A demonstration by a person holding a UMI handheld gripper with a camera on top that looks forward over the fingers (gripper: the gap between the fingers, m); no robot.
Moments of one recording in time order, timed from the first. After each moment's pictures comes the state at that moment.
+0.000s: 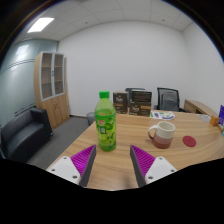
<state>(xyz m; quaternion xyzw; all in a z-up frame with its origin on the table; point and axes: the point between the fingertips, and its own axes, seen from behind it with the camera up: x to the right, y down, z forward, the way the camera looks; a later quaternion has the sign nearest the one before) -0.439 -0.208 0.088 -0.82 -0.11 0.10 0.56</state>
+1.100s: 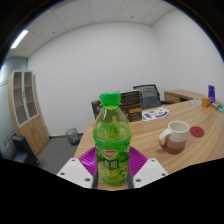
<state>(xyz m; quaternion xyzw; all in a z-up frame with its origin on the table) -0.508 -0.073 0.072 -0.80 0.08 0.06 0.59</state>
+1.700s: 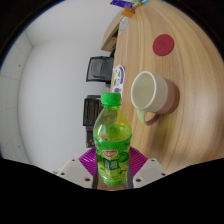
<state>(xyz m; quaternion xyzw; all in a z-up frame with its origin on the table) -0.445 -0.027 0.107 -0.64 0.52 0.42 0.38</state>
